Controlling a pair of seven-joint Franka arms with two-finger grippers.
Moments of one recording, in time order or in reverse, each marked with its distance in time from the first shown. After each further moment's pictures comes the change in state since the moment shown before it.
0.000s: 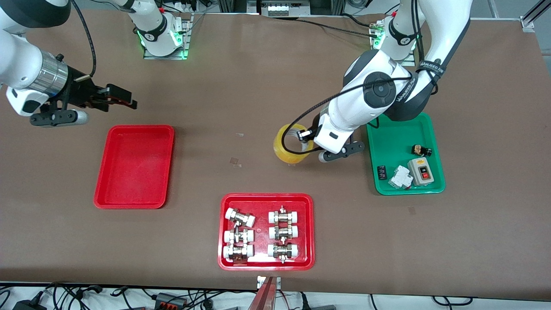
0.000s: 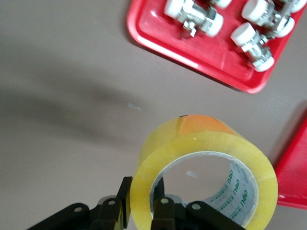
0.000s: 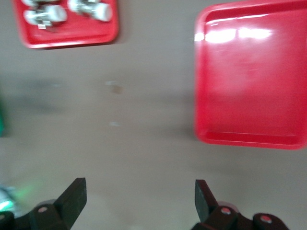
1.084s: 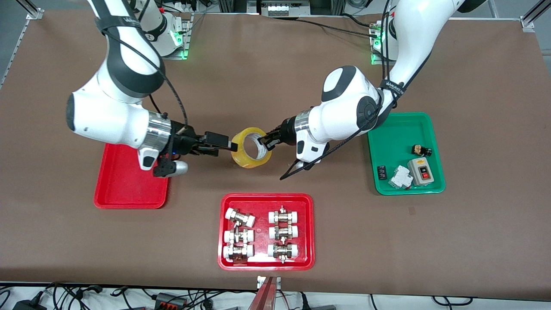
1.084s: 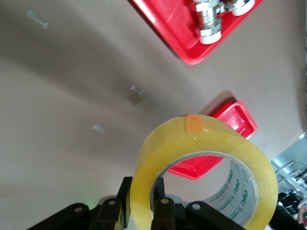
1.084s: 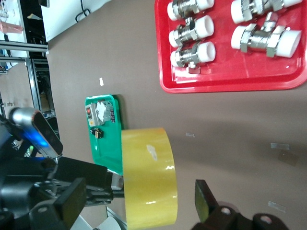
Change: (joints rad) left arm -0.097 0.151 -0.001 0.114 -0.327 0.229 -0.186; right arm 0.273 0.368 0.005 0.160 0.484 0.443 -0.047
